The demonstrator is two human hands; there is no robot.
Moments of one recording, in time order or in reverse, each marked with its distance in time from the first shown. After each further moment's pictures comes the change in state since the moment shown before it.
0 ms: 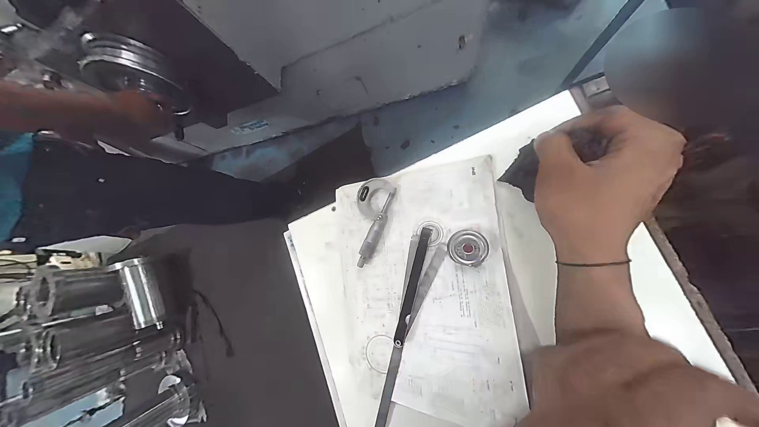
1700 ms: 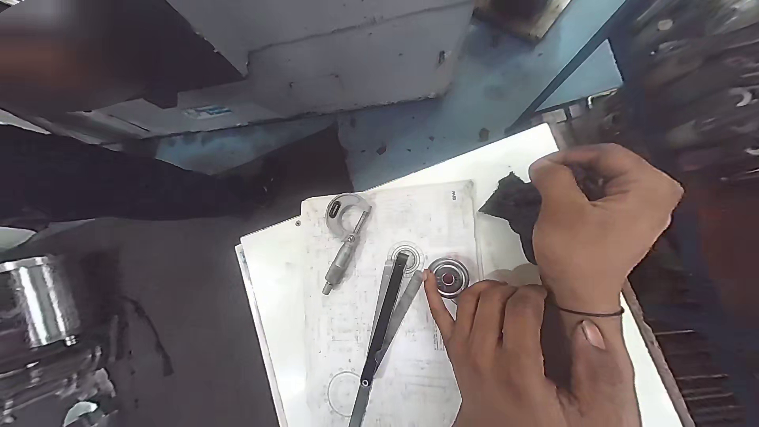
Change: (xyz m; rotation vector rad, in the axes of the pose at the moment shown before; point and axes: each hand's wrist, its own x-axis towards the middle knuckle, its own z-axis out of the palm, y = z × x) left_hand 0.022 -0.053 -0.013 0.561 0.192 -0.098; right_hand 0.006 0.010 -0.002 0.156 0.035 -0.090
